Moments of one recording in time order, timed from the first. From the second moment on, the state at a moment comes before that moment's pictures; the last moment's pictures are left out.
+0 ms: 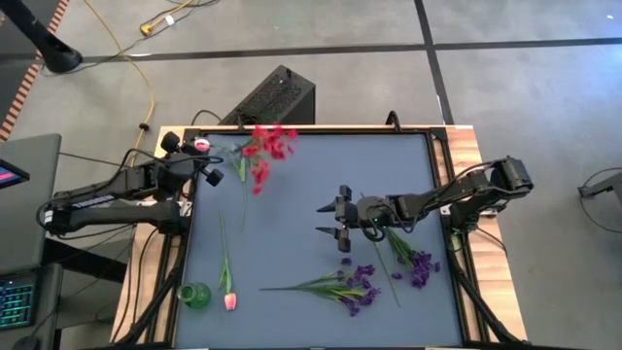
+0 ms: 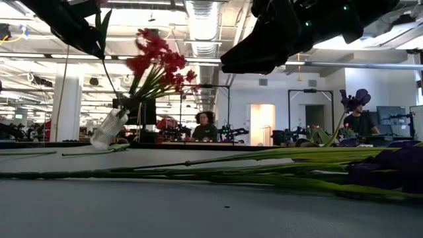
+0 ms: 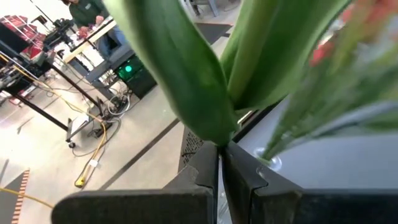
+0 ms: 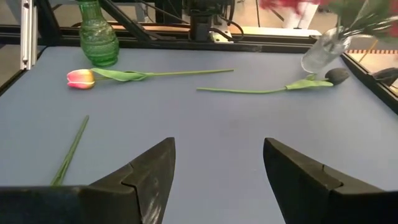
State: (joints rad) left arm 0.27 0.57 0.68 -0.66 -0.85 0.04; right arm 0.15 1.53 0.76 0.41 0.21 0.03
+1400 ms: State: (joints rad) left arm 0.27 0.57 0.68 -0.63 -0.79 0.03; right arm 0.15 1.53 0.76 0.42 0.21 0.03
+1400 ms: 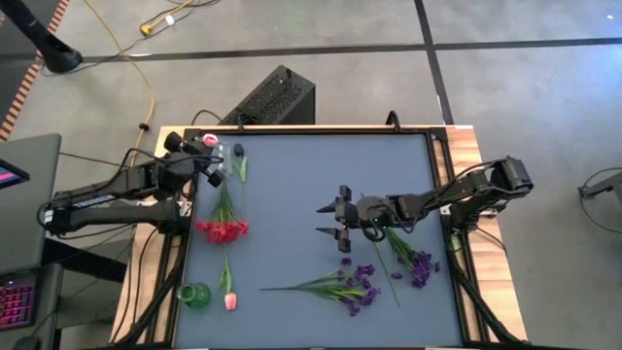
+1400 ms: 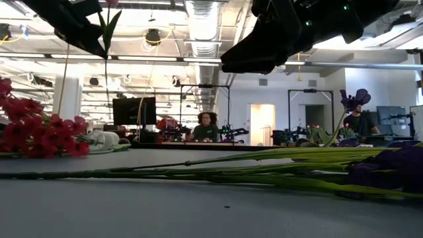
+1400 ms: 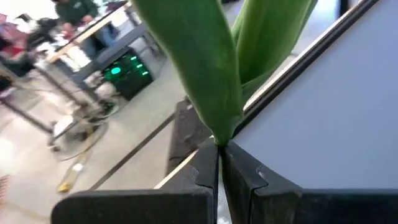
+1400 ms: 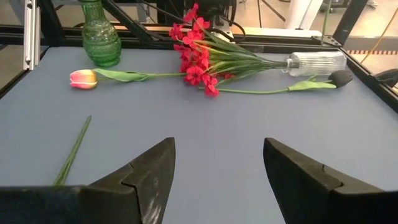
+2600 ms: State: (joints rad) left arm 0.20 1.03 0.68 0.01 0.00 -0.07; right arm 0.02 1.60 0.90 0.62 0.02 -0.05
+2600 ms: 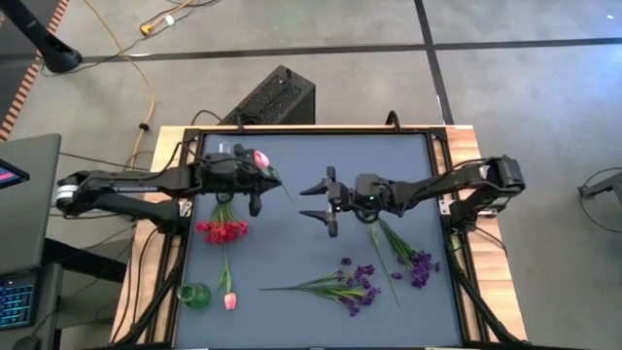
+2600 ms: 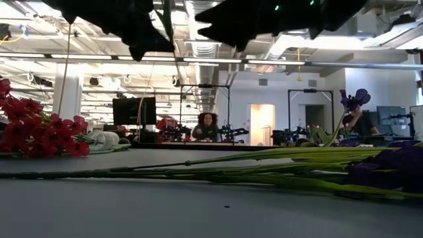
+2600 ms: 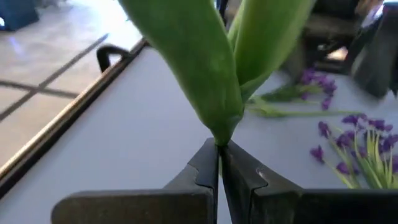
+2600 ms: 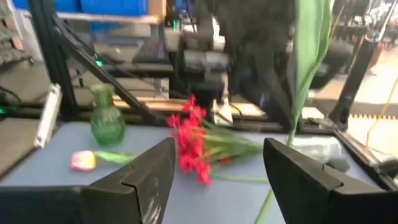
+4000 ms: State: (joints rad) left arm 0.20 1.03 0.68 0.02 0.05 -0.05; right arm -0.07 1.82 1.03 0.70 0.06 -0.04
